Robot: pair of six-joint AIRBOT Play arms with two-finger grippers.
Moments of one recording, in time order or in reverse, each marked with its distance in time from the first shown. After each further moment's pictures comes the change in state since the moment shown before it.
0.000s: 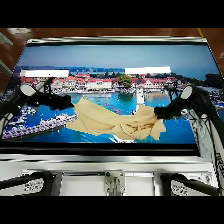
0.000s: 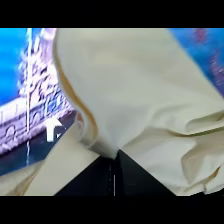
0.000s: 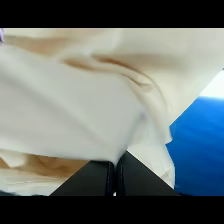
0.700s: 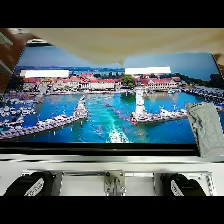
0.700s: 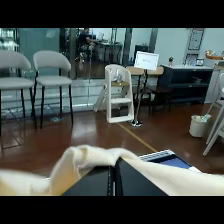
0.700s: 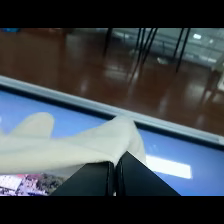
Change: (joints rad) left arm 0.001 0.521 0.919 0.029 -0.053 0.004; right arm 0.002 0.630 0.660 -0.065 -0.147 -0.147
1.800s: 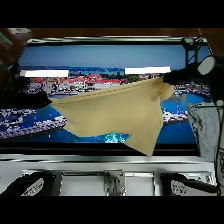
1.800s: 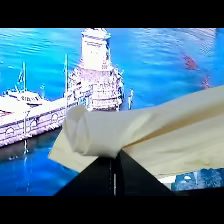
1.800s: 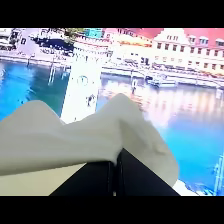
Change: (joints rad) left arm 0.033 -0.140 -0.944 0.293 -0.085 -0.198; right arm 0.002 -0.680 -0.293 -0.018 -0.056 0.124
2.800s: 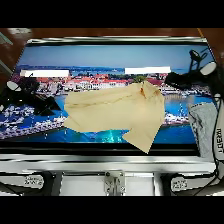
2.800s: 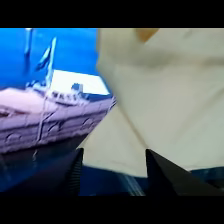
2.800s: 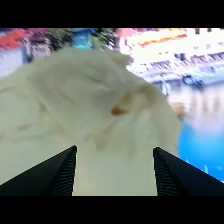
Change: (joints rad) left arm 0.229 -0.576 0.135 -0.193 -0.194 0.118; right arm -0.193 -0.188 0.047 0.265 0.053 0.039
